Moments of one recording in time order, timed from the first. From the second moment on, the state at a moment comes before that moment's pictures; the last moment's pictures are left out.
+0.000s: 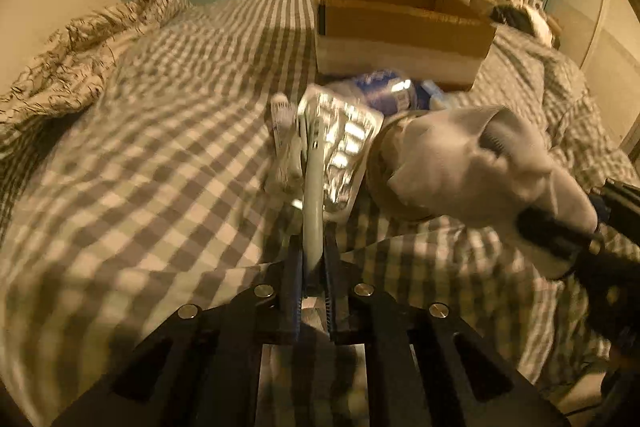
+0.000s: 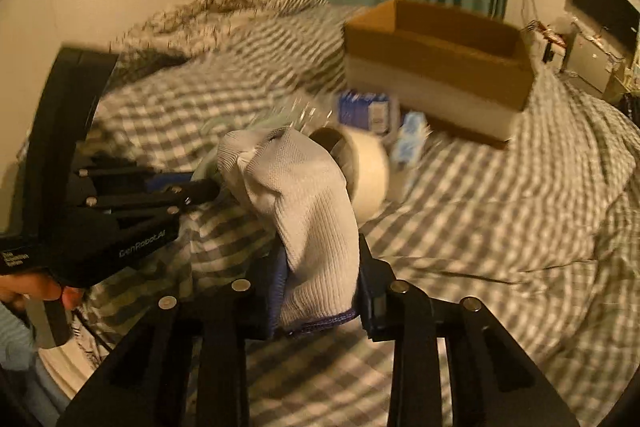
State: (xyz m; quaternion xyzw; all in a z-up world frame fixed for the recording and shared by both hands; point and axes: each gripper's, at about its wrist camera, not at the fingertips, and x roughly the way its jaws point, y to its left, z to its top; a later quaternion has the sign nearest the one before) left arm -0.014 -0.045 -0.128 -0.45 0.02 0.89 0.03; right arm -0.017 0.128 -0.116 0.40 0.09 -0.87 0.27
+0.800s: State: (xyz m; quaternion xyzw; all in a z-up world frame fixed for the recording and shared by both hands) left arm -0.115 0.015 0.022 -0.31 0.02 0.95 0.08; right arm -0.097 0.195 0.021 0.28 0.06 -0.94 0.17
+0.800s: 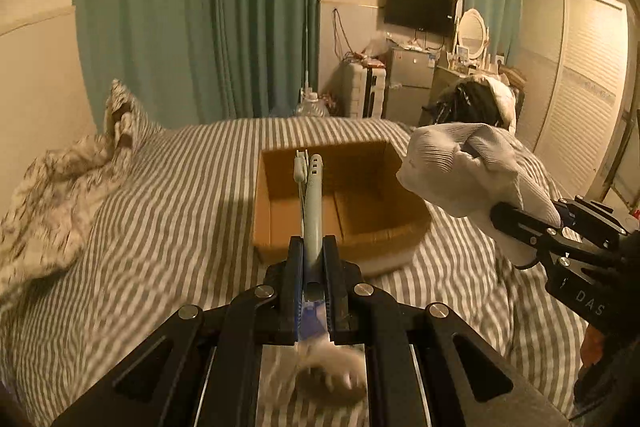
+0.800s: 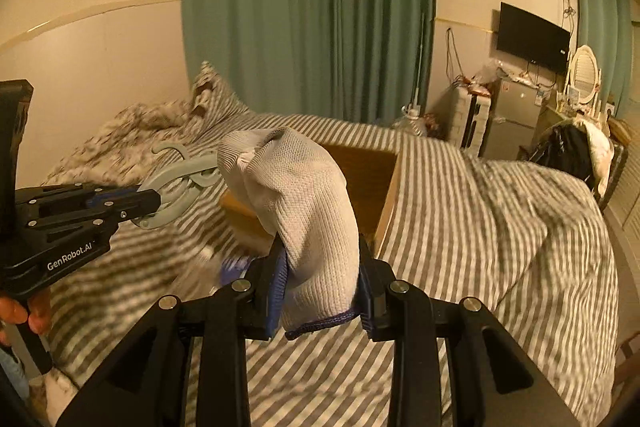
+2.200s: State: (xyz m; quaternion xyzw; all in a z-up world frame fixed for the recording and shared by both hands) left arm -0.145 -0.016 0.057 -0.29 -0.01 0.96 0.05; right arm -0.143 0.204 0.079 0.23 0.03 -0.96 0.15
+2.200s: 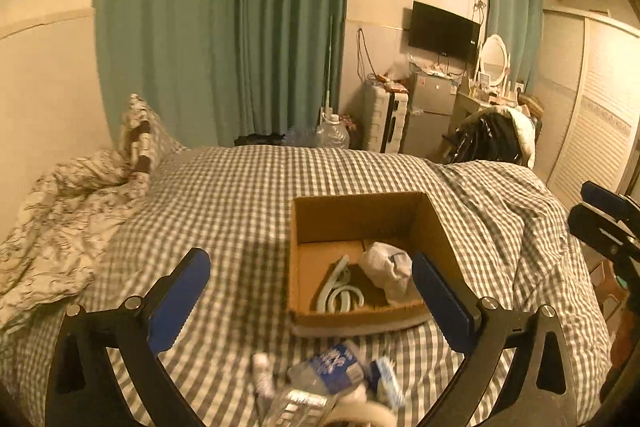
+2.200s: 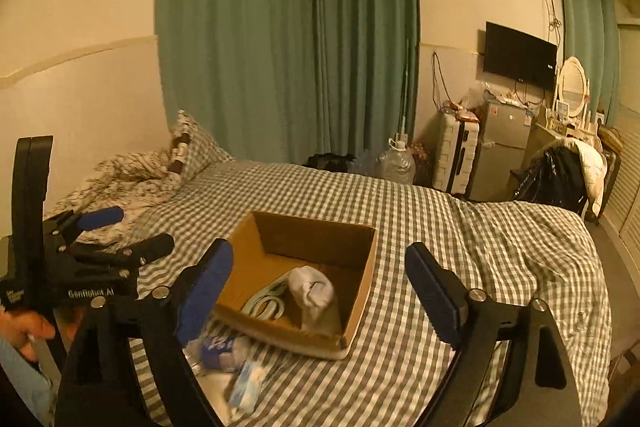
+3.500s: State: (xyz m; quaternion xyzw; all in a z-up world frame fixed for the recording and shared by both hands) left arm -0.074 -0.047 -0.118 -0.39 0.03 0.92 -0.02; right arm -0.109 0.120 -0.149 0.46 0.05 -0.86 0.21
